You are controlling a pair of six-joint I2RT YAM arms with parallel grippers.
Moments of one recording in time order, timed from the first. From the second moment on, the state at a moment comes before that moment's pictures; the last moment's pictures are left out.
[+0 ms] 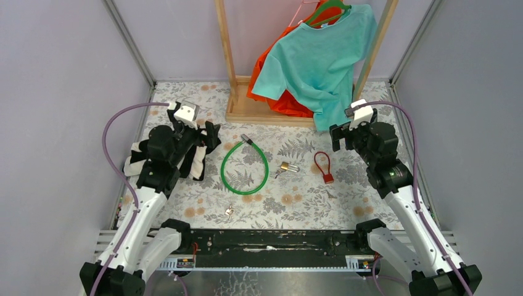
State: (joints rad) left arm -0.20 0.84 0.75 -0.01 0.18 0.06; right arm 0.27 0.84 0.81 -0.25 0.00 -0.20
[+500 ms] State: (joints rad) left arm -0.19 0.82 0.75 -0.02 0.22 0.07; right arm 0.26 0.83 0.81 -0.26 -0.05 -0.21
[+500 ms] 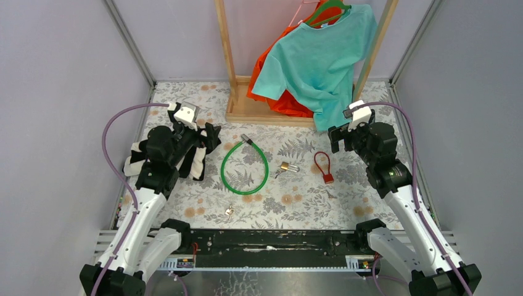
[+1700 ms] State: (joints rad) left arm -0.19 0.83 0.75 -0.03 0.25 0.08; right arm 0.26 0.84 0.80 -0.28 -0.07 -0.22
